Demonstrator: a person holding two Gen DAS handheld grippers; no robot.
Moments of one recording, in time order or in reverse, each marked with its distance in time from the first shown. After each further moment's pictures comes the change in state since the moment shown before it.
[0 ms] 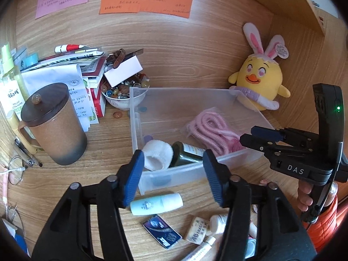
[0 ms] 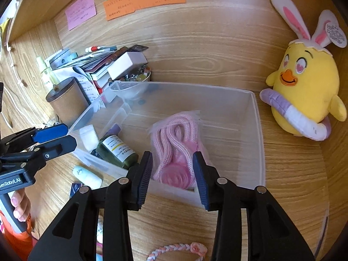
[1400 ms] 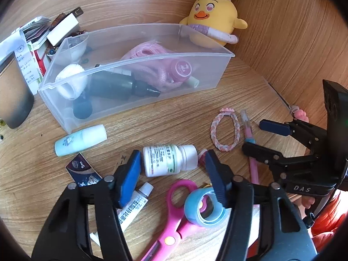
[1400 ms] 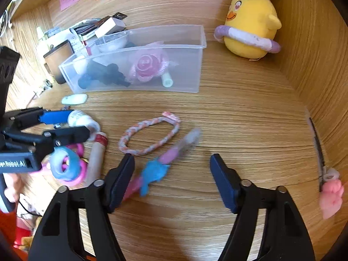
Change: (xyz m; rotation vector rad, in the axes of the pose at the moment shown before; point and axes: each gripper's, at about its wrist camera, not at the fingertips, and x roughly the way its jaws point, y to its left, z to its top) left arm 0.025 -0.073 -0.083 0.159 0.198 -0.140; right arm -0.048 -0.021 -0.136 0.065 0.078 -0.138
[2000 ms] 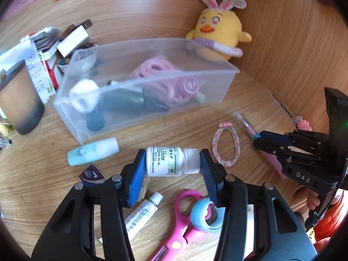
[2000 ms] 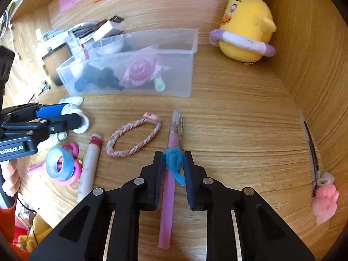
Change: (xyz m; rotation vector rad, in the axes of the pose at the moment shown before) left arm -0.015 0.007 0.009 -0.018 -0.084 0.043; right arm -0.006 -0.012 0.008 0.030 -0.036 0.000
